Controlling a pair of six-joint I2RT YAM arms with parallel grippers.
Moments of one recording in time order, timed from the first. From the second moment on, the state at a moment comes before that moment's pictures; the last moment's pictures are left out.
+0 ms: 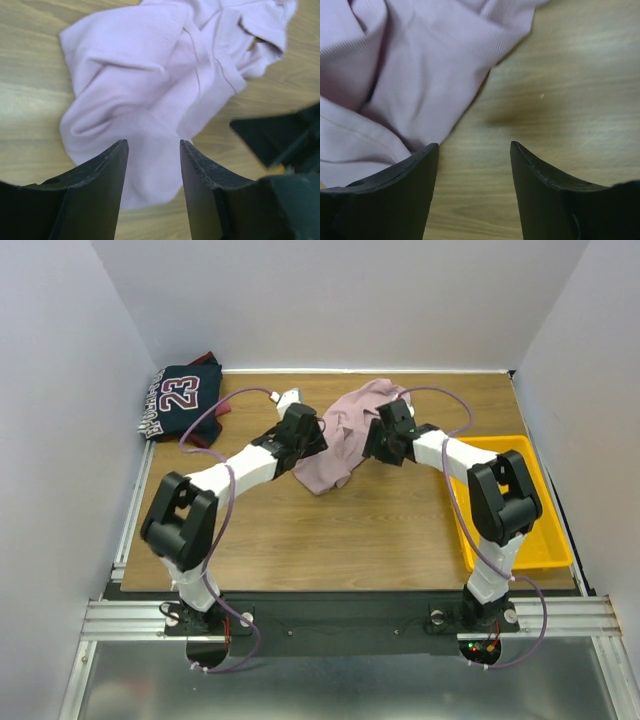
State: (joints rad) left arm -0.59 1.65 1.12 -0.08 -0.24 -0.75; right arm 0.43 1.88 1.33 -0.32 0.14 0.63
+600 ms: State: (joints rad) left arm -0.59 1.85 1.23 -0.19 -0.27 -0.68; right arm 0.51 1.83 1.19 -0.19 -0.02 0.77
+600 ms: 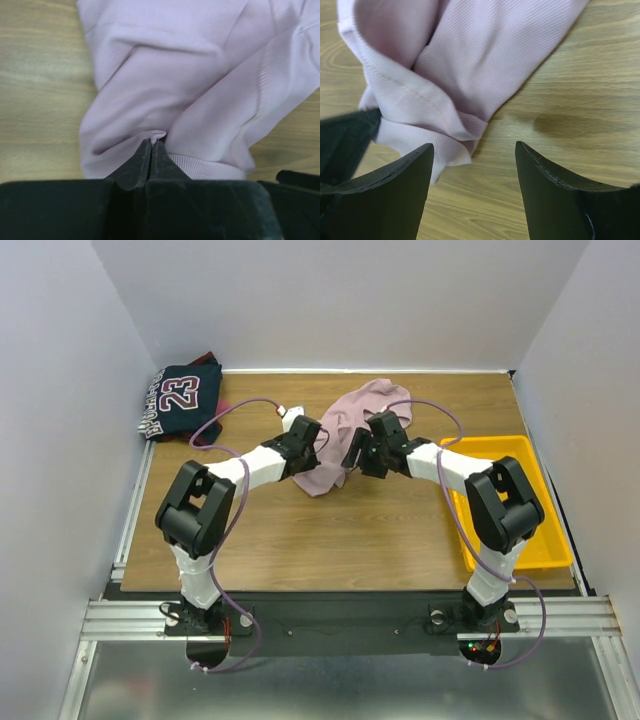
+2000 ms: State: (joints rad) left arm -0.52 1.31 0.56 -0.05 -0.18 -0.89; right arm 0.64 1.83 1.07 -0.10 0.10 0.77
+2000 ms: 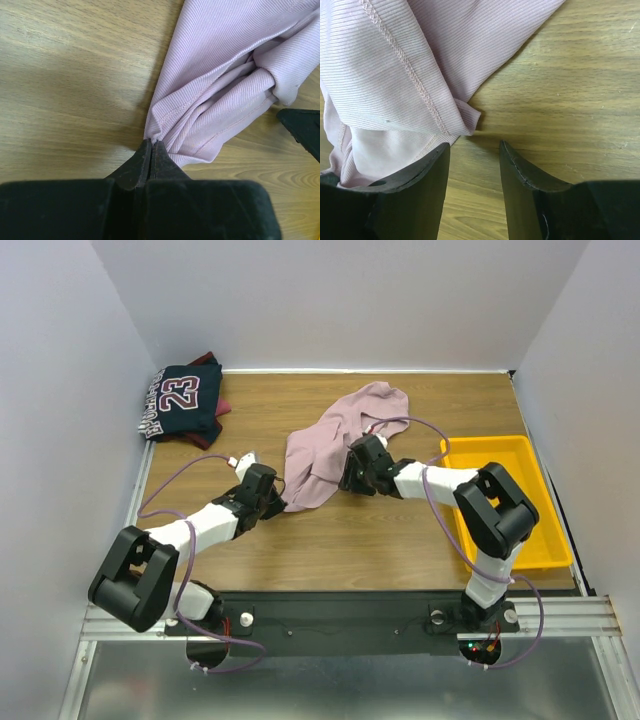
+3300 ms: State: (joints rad) left arm -0.52 1.34 0.58 -0.02 -0.07 -0.87; right arm 0.68 1.40 0.83 -0.27 0.31 0.75
